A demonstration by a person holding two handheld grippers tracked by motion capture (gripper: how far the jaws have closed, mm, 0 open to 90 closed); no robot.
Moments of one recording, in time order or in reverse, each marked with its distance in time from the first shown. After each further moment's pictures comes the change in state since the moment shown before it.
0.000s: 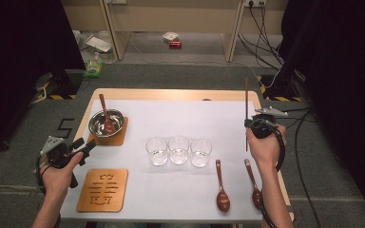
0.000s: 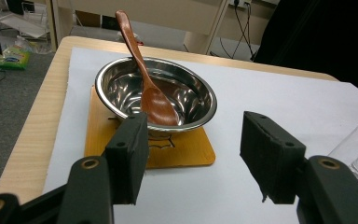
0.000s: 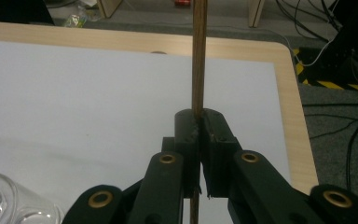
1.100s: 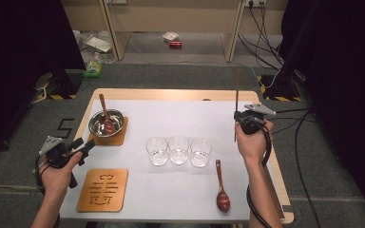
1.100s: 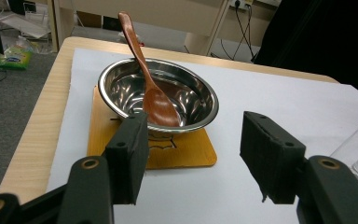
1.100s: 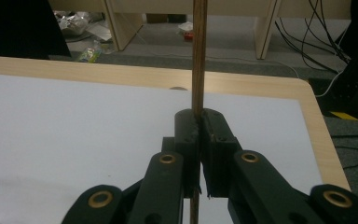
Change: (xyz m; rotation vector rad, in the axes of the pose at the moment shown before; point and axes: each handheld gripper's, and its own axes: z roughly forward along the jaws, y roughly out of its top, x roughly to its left) left arm 0.002 0.001 -0.001 -0.004 0.002 -0.005; right arm 0.026 0.007 0.020 -0.129 0.038 -0.003
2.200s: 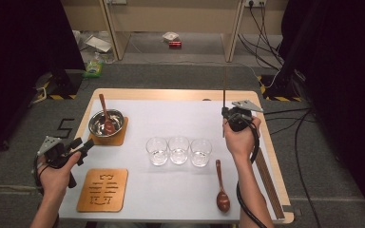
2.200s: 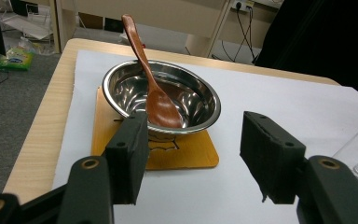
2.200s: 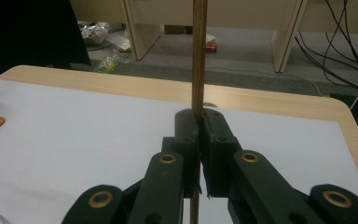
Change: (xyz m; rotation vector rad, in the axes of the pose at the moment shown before) left arm 0.002 0.001 -0.002 -0.005 0.005 -0.001; right arm 0.031 0.008 0.011 -0.040 0.068 -0.012
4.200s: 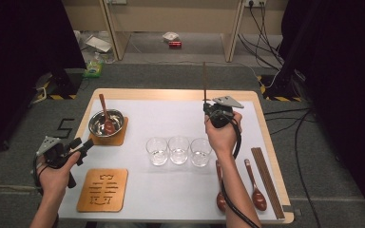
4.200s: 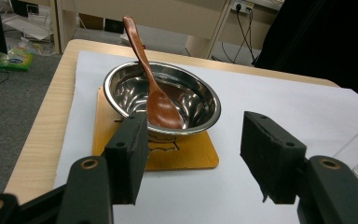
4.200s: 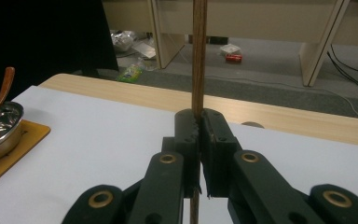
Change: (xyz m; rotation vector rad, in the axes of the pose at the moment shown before) left arm 0.000 0.000 -0.001 -0.003 -0.002 -0.002; right arm 0.046 0.011 0.018 -0.036 0.085 -0.040
